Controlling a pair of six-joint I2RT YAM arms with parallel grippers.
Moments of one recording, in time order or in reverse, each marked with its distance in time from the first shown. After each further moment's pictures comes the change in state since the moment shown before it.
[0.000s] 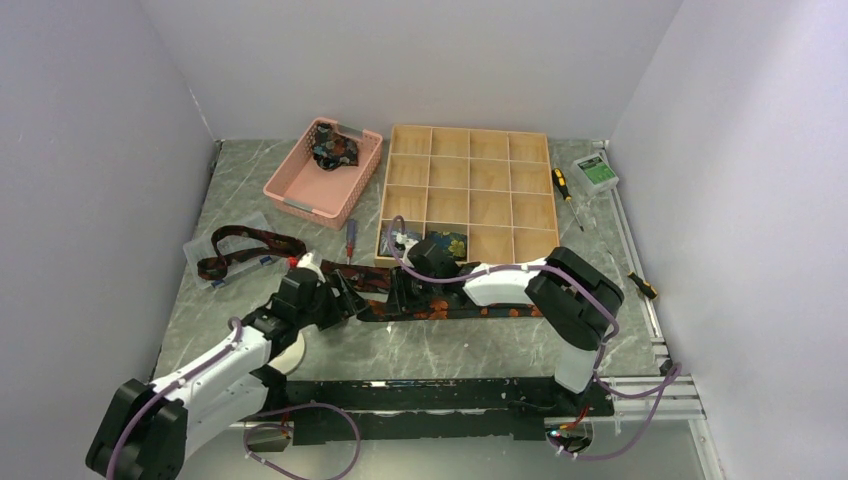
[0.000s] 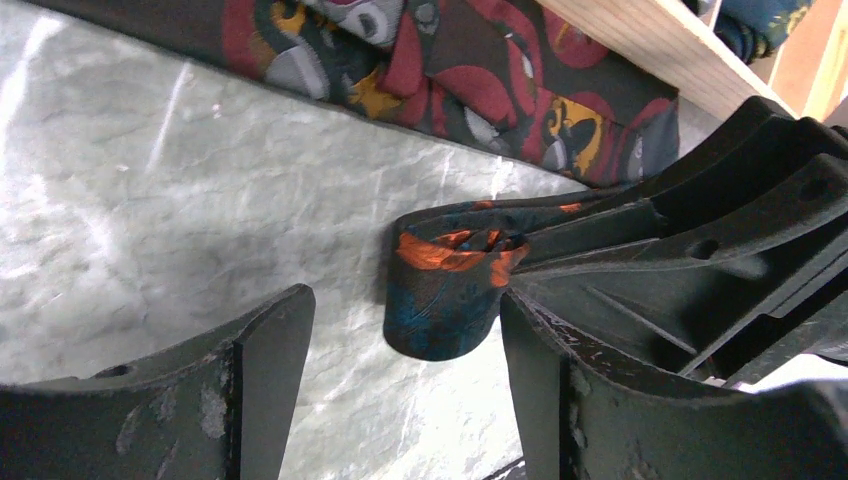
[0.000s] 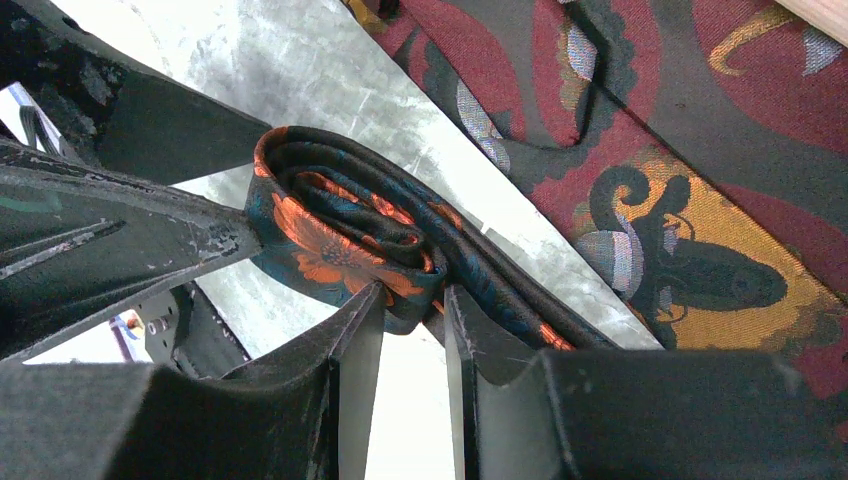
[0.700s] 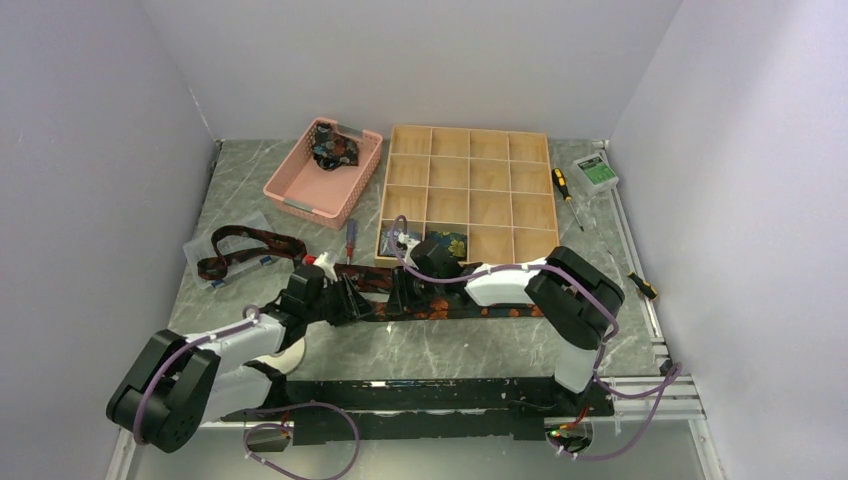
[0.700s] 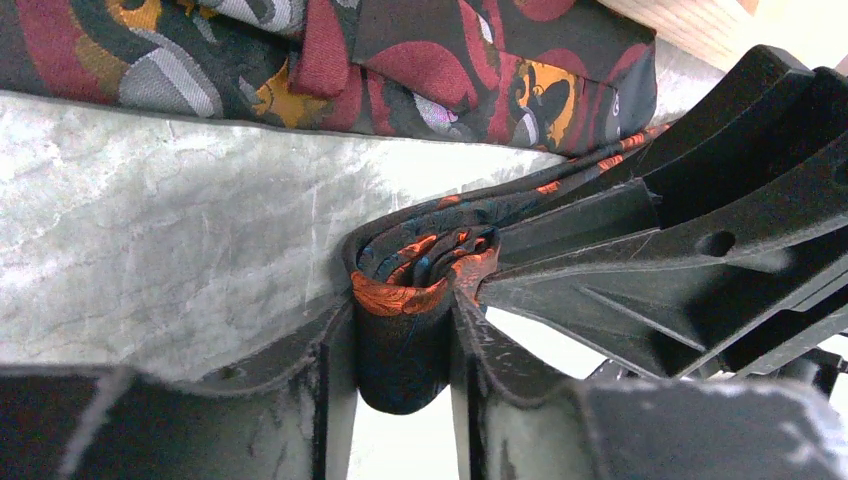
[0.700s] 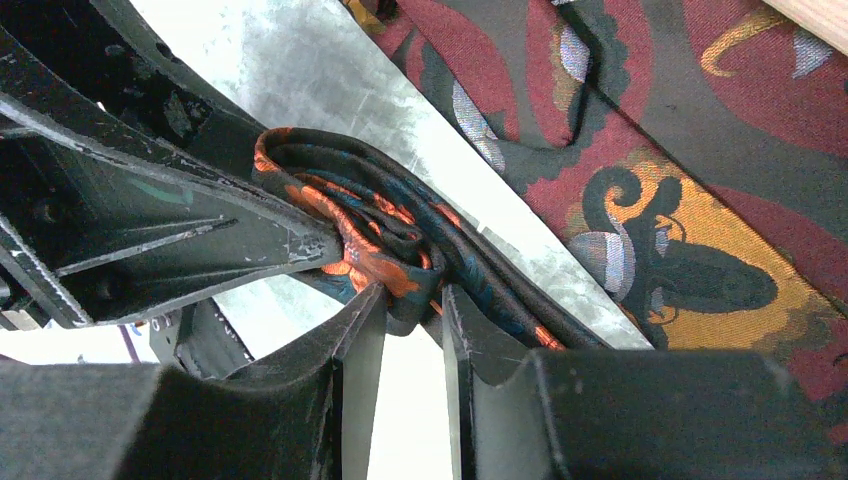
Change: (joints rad) left arm 0.012 0.257 -0.027 0.307 0.192 0.029; right arm -0.012 0.000 -0.021 0.037 -0.023 0.000
